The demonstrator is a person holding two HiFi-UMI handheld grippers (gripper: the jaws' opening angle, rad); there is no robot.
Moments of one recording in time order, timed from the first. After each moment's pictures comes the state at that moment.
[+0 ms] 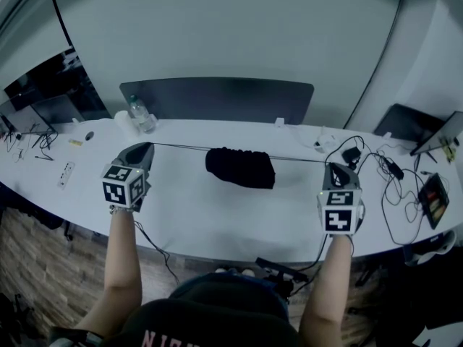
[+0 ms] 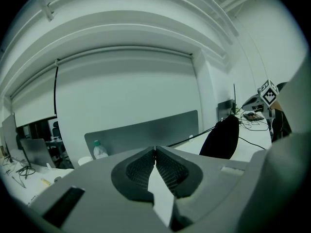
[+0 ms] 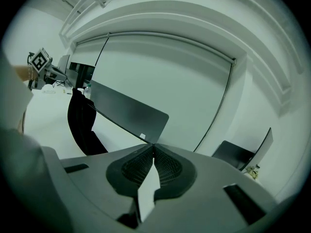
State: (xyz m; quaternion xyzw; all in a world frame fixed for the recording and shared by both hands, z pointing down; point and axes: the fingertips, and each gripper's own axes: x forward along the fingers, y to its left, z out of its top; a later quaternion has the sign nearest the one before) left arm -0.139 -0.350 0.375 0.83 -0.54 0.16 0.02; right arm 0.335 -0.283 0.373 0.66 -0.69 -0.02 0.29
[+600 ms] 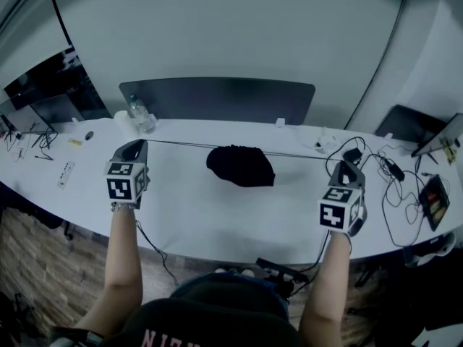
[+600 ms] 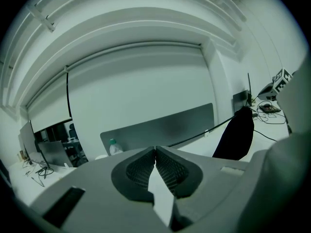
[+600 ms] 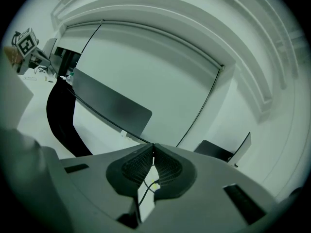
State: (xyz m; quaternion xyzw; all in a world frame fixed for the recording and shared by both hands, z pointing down) left arm -0.164 -0.366 0.376 0.77 -0.61 0.19 0.01; right arm 0.369 -0.288 0.364 0.73 -0.60 -0.04 0.31
